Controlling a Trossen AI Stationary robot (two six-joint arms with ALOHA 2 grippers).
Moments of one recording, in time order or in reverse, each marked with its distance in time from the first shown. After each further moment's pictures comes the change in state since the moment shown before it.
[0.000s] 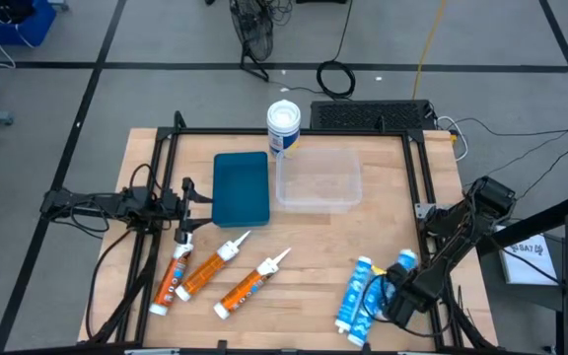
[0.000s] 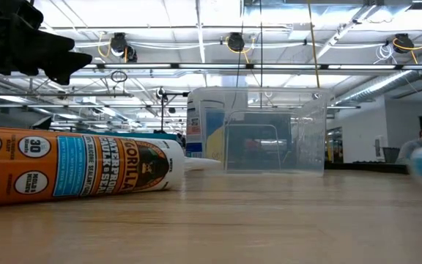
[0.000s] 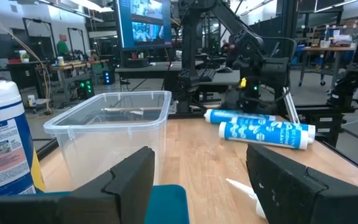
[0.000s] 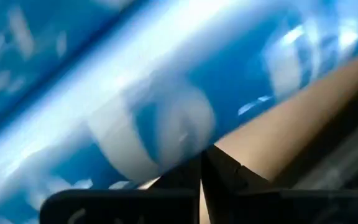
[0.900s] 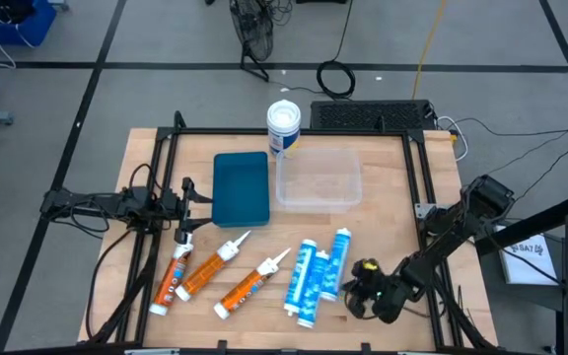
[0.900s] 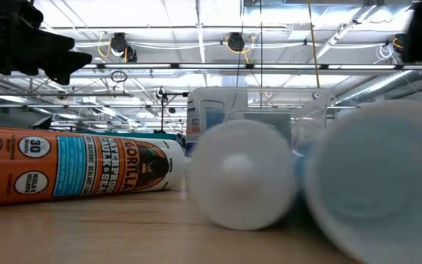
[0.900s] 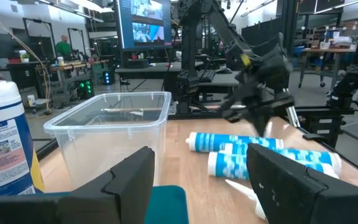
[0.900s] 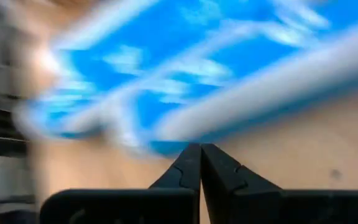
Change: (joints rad) left arm 0.000 0.000 0.000 0.003 0.000 -0.004; right arm -0.095 -0.001 -0.151 0.812 0.861 -0.724
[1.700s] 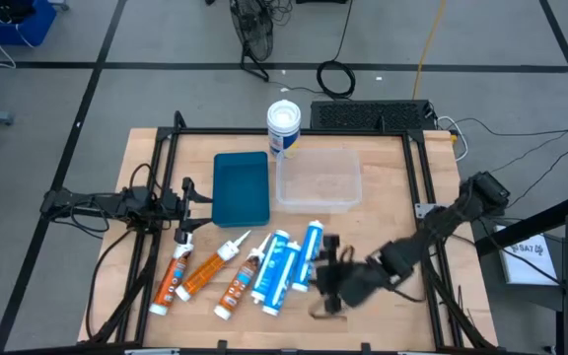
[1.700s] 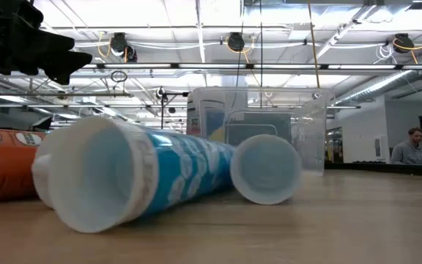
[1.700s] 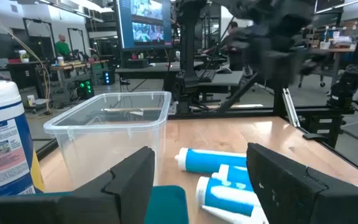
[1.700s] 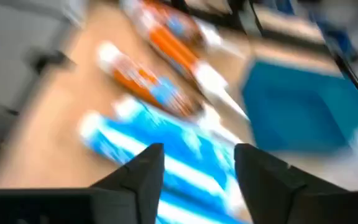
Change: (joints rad) left arm 0.000 0.000 0.000 0.000 0.000 0.000; right arm -0.266 -0.004 0.556 -0.416 -0.010 -1.122
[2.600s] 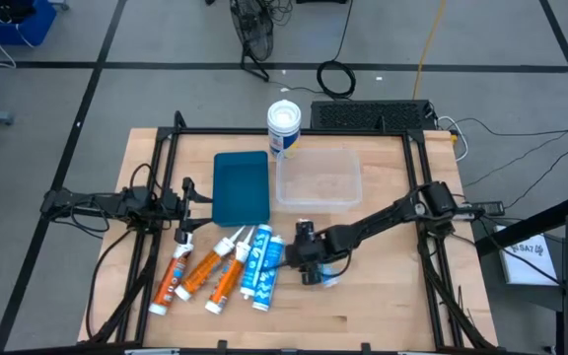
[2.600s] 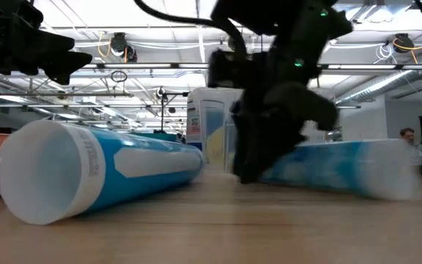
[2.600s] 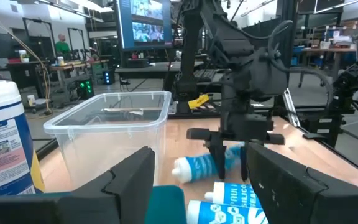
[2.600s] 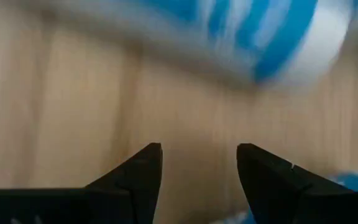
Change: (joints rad) left arm 0.000 0.000 0.000 0.000 0.000 0.000; right arm -0.300 0.362 0.016 -0.036 -0.410 -0.094
